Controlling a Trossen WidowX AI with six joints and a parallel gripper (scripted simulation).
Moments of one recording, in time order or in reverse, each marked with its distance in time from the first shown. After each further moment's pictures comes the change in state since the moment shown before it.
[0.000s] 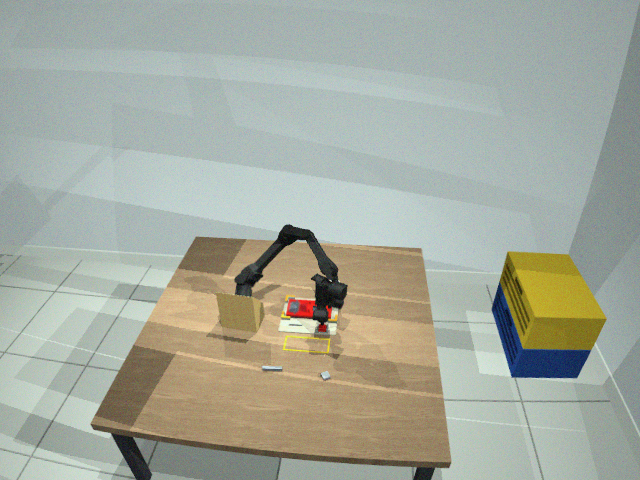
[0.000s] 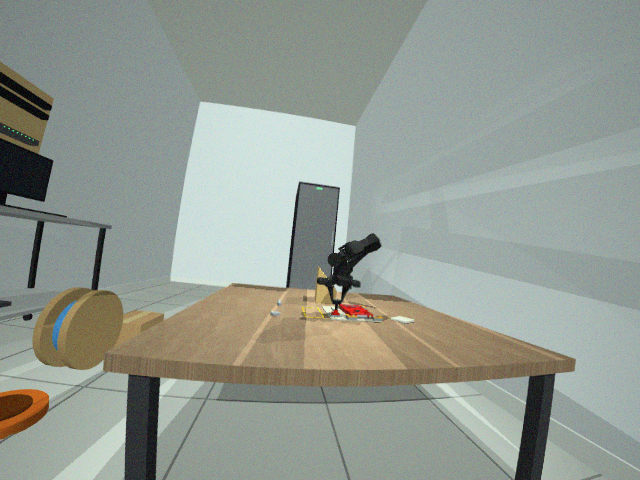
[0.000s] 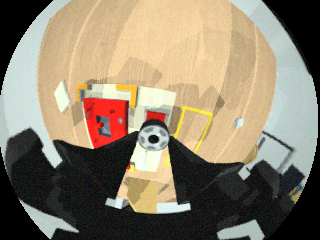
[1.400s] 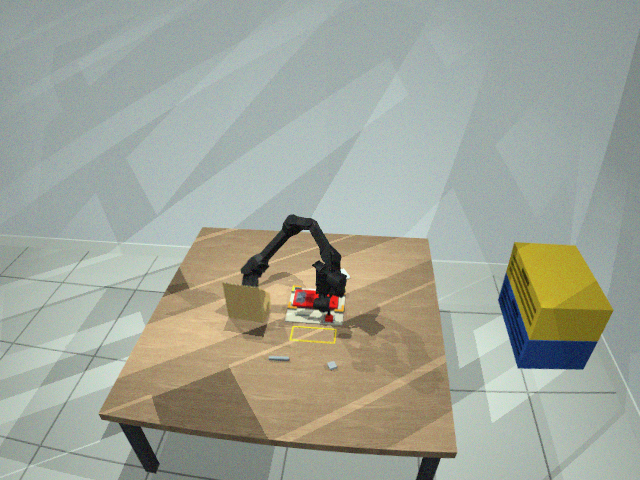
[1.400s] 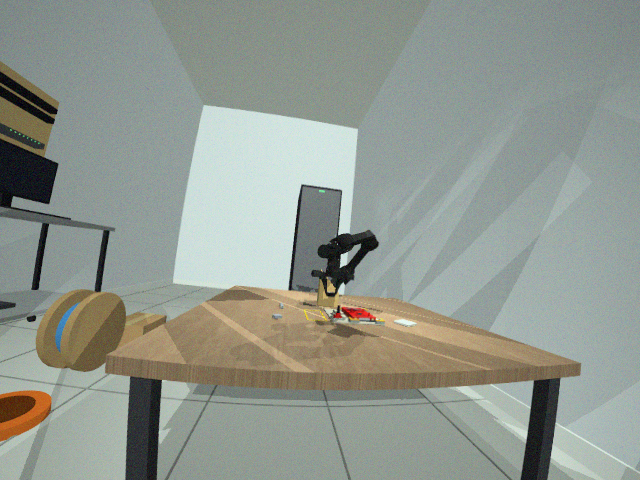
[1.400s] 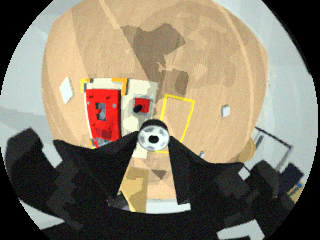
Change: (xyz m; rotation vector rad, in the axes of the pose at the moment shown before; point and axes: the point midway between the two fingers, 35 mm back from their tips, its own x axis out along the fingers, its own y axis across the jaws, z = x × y) arm -0.040 -0.038 -0.019 -0.002 -0.006 -0.007
